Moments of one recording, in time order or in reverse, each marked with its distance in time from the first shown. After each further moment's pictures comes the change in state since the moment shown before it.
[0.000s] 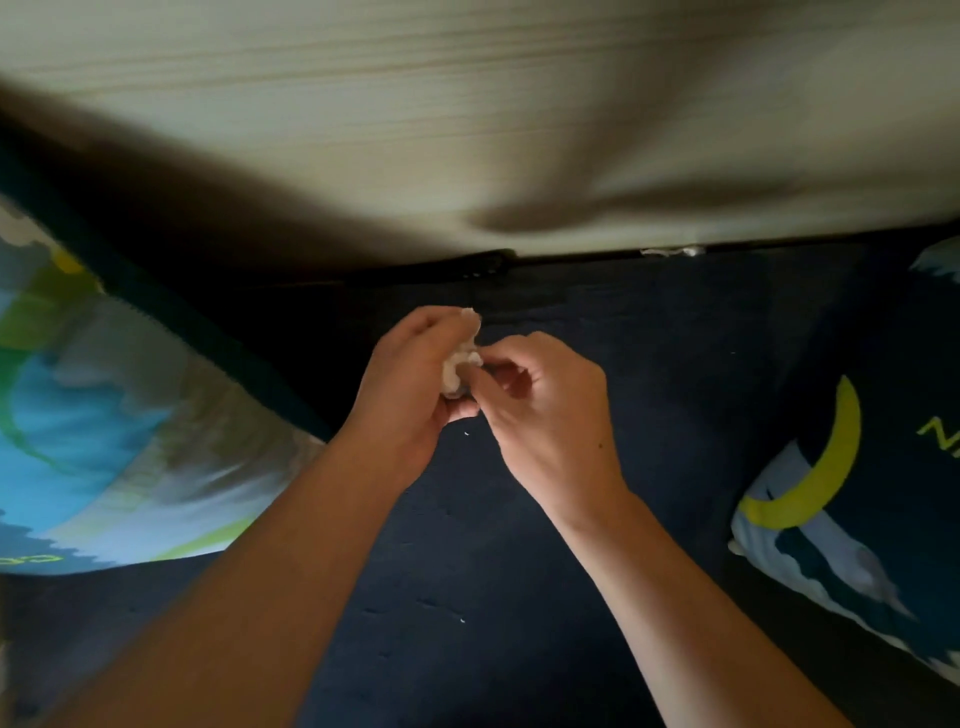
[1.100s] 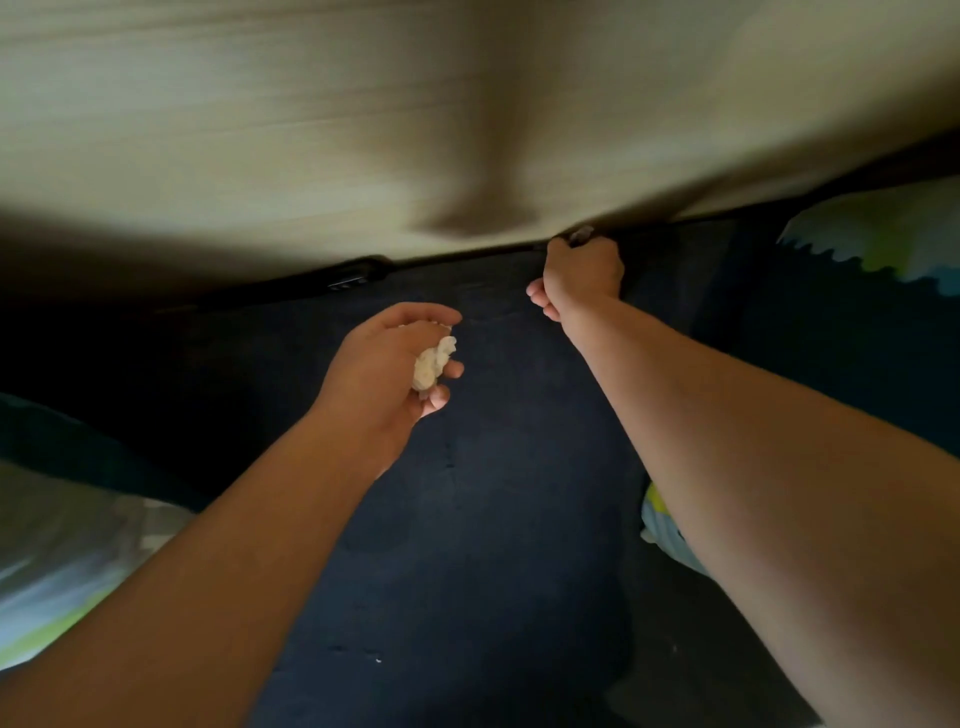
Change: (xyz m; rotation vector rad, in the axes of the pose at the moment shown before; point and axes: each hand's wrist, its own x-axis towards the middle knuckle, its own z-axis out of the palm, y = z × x) left_hand 0.036 -0.015 0.079 0.033 -0.066 -0.134; right_hand 0.162 0.136 -0.075 0.172 0.315 0.756
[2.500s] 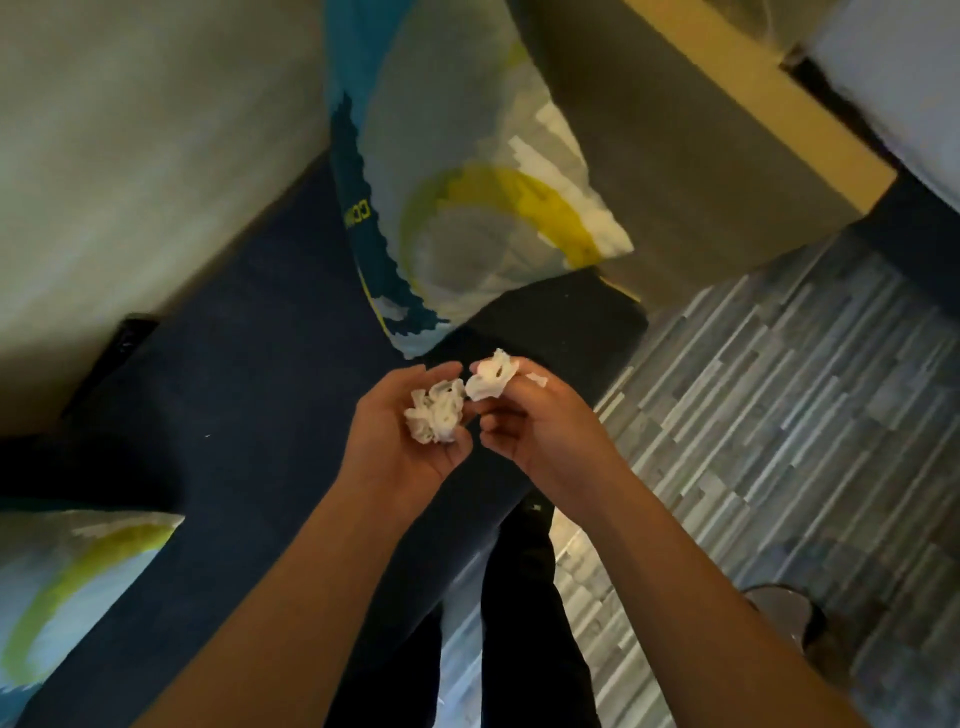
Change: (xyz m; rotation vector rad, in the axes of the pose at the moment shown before) left_hand -0.262 -0.181 0.122 0.069 -0.462 -0.344; right_hand -0.343 0.230 -0.308 1.028 -0.306 0.057
